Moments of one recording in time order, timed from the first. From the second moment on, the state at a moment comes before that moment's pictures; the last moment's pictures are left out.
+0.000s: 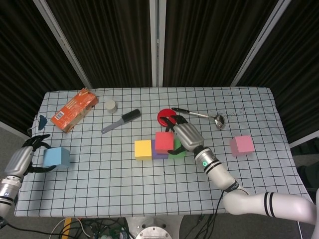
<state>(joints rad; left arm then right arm) -0.28 -1.12 -0.04 -1.44 1.42 1.17 -0.50 0.90 -1.36 0.28 -1.80 -0.86 0.87 -0.27</state>
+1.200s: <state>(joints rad) -0.28 -1.13 -0.04 -1.44 1.42 1.15 -0.52 0.90 -1.36 0.24 -1.64 -1.10 0.77 -0.03</state>
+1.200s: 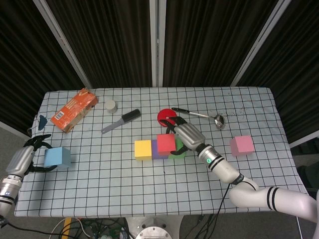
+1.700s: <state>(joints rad) -0.28 -1.13 -0.04 -1.43 1.42 1.15 -0.52 0.89 -1.37 0.23 -1.65 -1.09 0.79 -0.04</state>
